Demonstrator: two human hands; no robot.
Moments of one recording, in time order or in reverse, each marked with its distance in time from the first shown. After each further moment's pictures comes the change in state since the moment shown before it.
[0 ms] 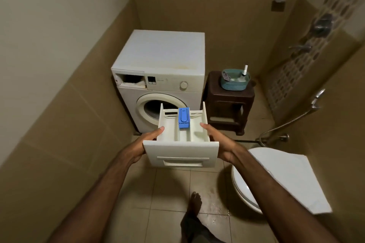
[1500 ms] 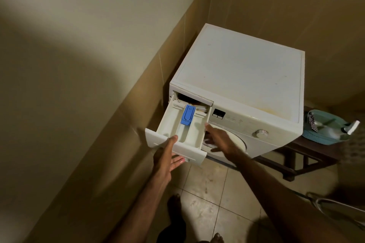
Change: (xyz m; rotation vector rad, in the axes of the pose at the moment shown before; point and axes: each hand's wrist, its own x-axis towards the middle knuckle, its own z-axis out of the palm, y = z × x) left_hand 0.199 0.005 -0.230 -0.945 0.647 -0.181; right_hand 0.381 -0.169 0.213 -0.561 0.087 -0.070
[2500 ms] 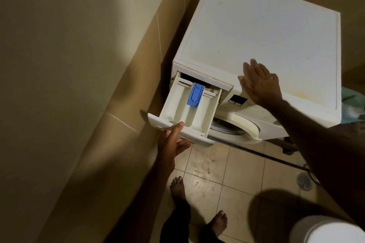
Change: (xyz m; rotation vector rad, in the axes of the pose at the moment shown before) left_hand 0.116 0.004 -0.010 0.129 -0.114 -0.045; right_hand 0.154 -0.039 -0.092 -1.276 0.484 -0.513
